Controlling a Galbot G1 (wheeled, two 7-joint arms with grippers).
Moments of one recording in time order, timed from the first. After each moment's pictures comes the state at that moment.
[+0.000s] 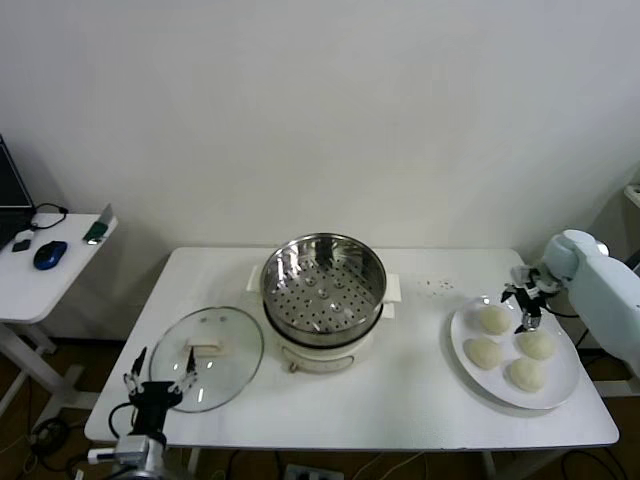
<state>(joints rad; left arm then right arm) 1.60 -1.45 -0.69 -1.91 0.03 -0.05 -0.05 -0.05 0.90 -0.46 0.60 -0.48 0.20 -1.18</state>
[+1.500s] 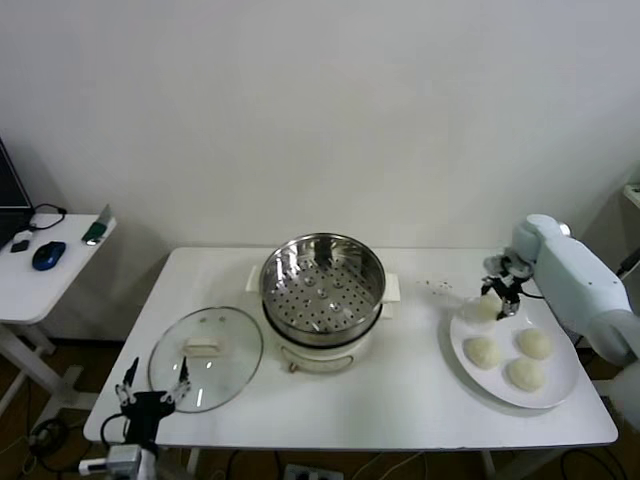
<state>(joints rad) 1.64 -1.45 -0.72 -1.93 0.00 -0.04 -0.06 0.14 1.00 -0.59 0.59 -0.52 0.39 -1.26</state>
